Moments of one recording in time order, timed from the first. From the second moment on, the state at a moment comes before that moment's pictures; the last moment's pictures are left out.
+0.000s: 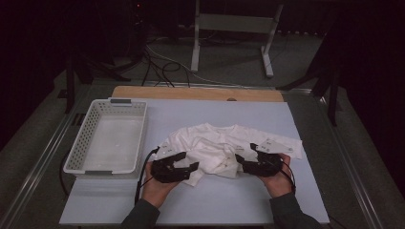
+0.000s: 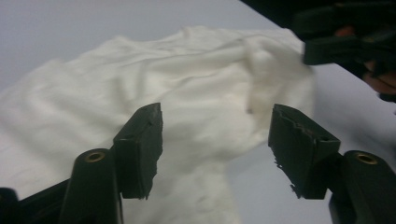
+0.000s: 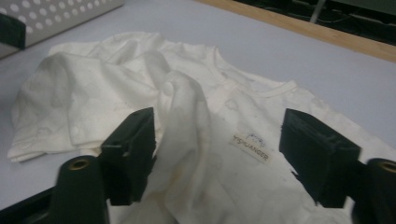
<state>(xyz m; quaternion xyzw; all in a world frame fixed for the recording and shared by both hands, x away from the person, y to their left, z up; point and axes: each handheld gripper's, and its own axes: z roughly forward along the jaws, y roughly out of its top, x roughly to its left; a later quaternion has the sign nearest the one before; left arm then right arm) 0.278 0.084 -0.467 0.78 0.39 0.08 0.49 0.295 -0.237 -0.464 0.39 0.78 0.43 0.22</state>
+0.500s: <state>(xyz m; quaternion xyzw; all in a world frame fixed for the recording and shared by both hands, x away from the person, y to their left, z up) 0.285 -0.008 -0.478 0.83 0.31 0.06 0.46 0.274 -0.271 -0.473 0.41 0.78 0.41 0.22</state>
